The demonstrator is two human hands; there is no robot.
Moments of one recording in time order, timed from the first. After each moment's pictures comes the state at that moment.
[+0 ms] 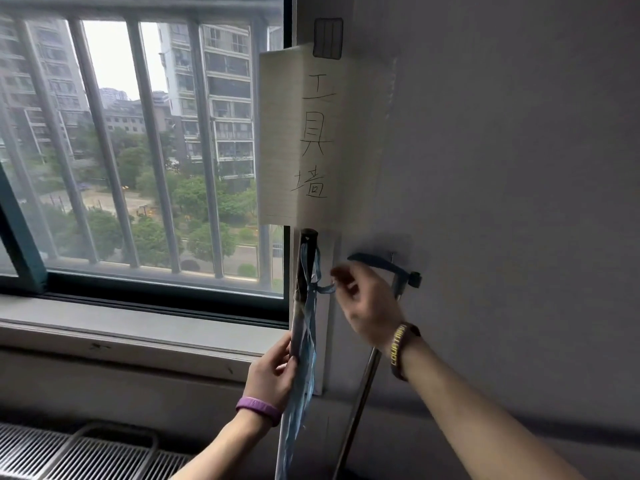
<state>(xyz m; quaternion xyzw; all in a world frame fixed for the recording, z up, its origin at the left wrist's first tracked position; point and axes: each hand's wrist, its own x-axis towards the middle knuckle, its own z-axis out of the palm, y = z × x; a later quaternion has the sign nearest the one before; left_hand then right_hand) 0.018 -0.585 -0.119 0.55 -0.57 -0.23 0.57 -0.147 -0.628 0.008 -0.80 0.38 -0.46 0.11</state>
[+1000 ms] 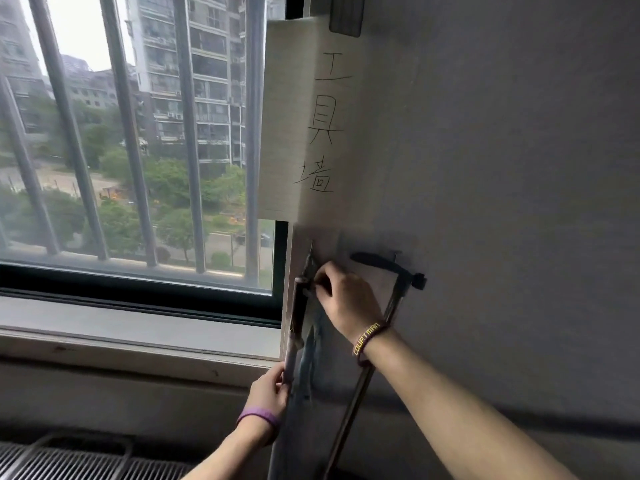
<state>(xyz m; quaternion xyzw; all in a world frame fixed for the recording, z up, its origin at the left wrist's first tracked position) 0.033 -0.626 -0.191 0.62 -0.58 -0.32 0.42 -0.111 -0.661 -0.004 -0.80 0.48 -0.36 0.00</state>
